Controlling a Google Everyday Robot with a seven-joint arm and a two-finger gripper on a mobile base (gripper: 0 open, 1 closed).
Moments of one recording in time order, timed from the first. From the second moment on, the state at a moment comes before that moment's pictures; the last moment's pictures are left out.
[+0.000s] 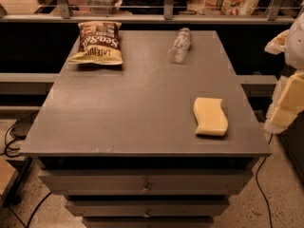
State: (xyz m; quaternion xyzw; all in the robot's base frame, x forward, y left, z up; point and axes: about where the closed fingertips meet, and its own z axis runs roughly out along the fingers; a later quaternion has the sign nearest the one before) arm 0.438 -0.217 0.976 -0.60 0.78 -0.03 0.16
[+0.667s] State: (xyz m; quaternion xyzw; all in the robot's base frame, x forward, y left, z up) arm 0.453 -0.206 0.980 -0.60 0.78 -0.01 0.19
